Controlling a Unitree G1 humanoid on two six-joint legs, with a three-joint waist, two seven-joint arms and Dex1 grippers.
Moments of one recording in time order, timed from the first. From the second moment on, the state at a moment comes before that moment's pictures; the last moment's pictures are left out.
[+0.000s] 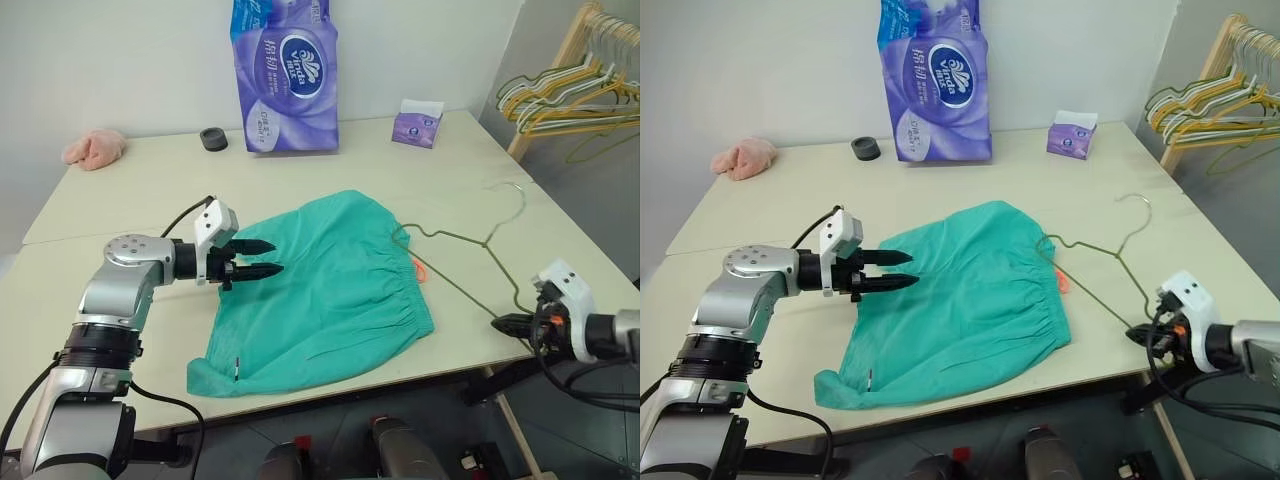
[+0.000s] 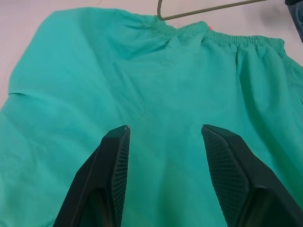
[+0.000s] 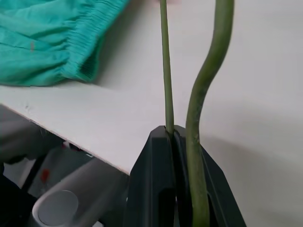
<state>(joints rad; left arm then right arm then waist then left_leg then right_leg) -0.56 0.72 -0.05 0.27 -0.30 0.33 -1.29 0.01 -0.90 -0.35 -0.43 0.53 1.21 0.88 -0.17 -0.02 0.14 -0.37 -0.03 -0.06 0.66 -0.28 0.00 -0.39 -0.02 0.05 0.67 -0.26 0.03</state>
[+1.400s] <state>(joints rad) -0.55 0.71 -0.08 0.25 -0.28 0.27 -1.25 -0.08 -1.09 0.00 -0.58 0.40 0.90 0.77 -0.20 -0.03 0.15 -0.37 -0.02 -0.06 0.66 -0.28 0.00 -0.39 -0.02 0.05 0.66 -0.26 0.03</state>
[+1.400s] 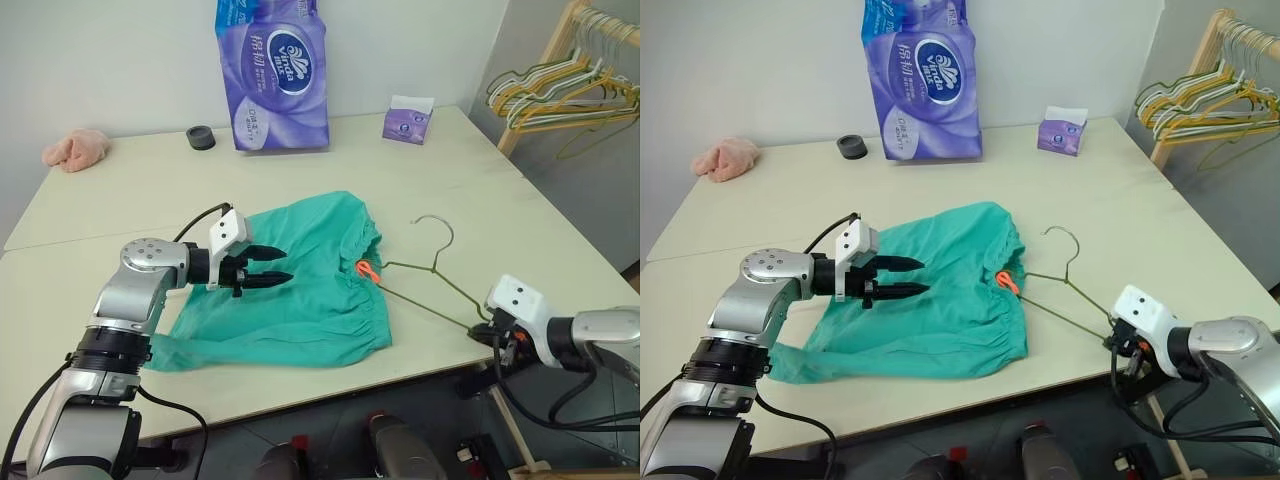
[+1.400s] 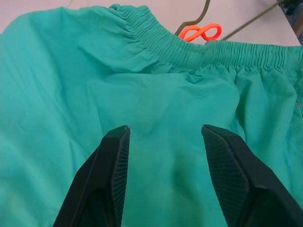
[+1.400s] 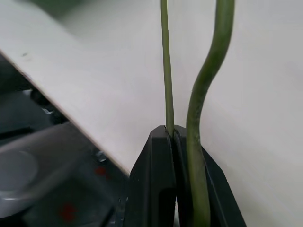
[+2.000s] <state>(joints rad) -0.54 0.69 -0.08 0.30 -0.26 0.23 -1.19 -0.18 -0.89 0.04 -0.56 0.40 1.05 0.72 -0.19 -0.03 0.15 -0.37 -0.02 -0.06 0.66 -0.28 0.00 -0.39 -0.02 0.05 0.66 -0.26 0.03</state>
